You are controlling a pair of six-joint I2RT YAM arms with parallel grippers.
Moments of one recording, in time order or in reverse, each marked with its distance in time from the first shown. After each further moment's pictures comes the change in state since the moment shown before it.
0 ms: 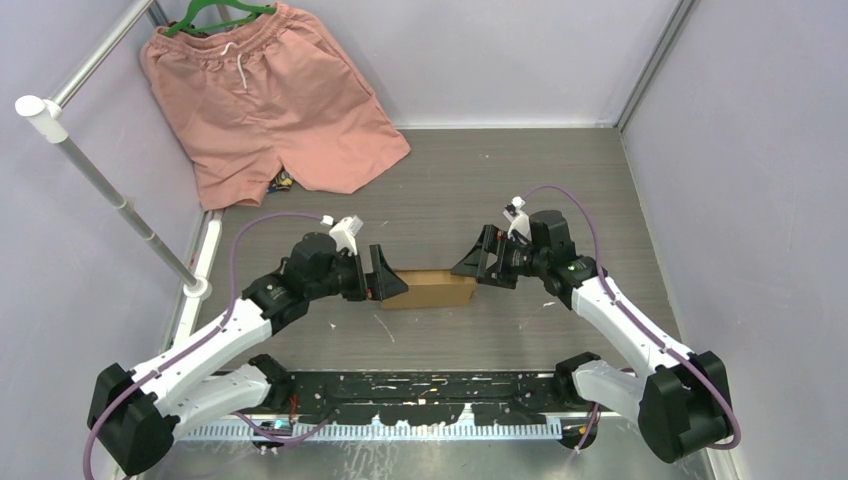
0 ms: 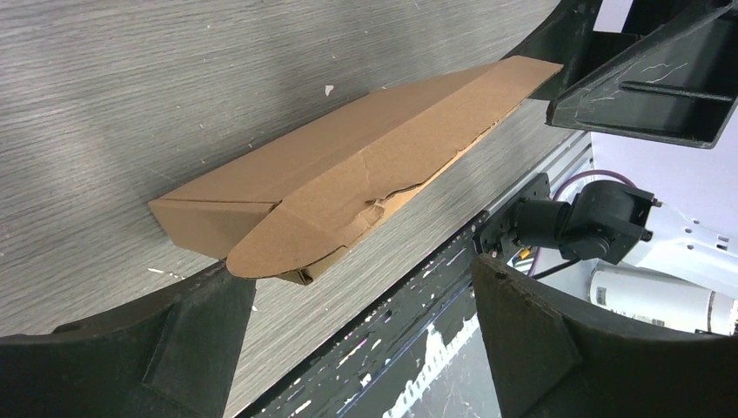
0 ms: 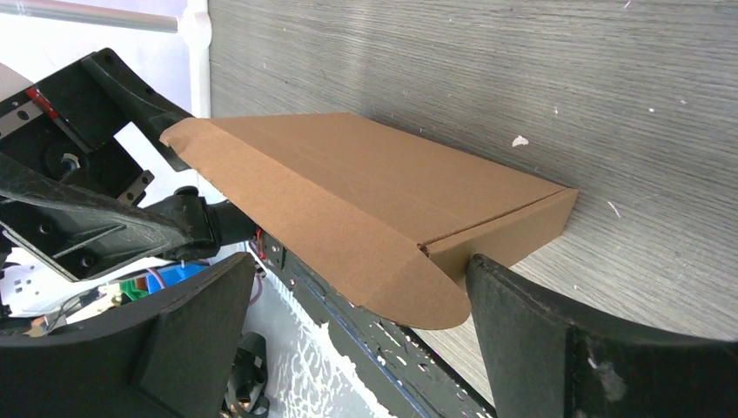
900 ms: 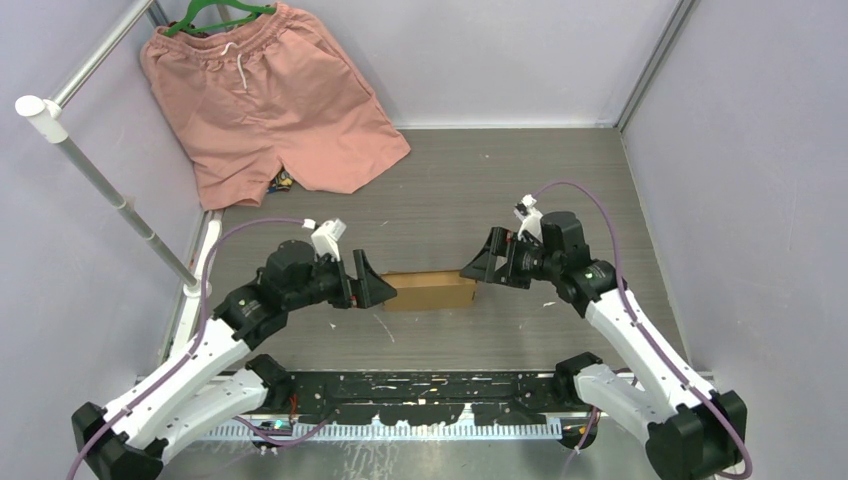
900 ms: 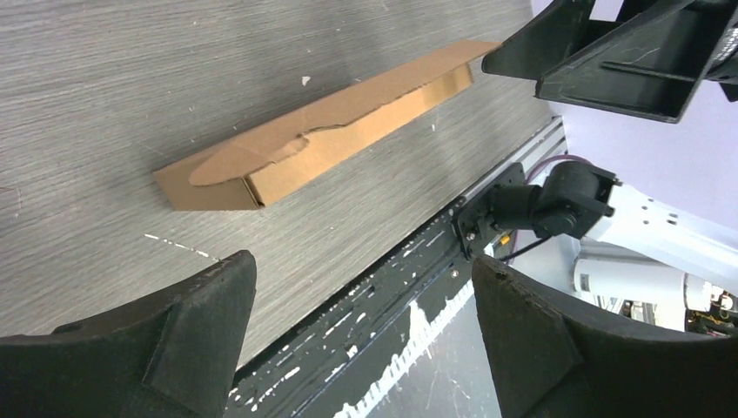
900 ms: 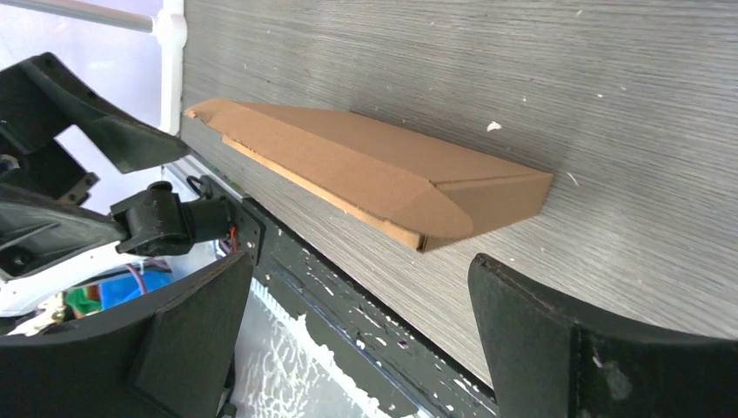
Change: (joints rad) left arm 0.000 -0.171 0.016 -0.132 0.000 0.002; right arm -0.001 -0.119 0.065 -0.185 0.073 -0.077
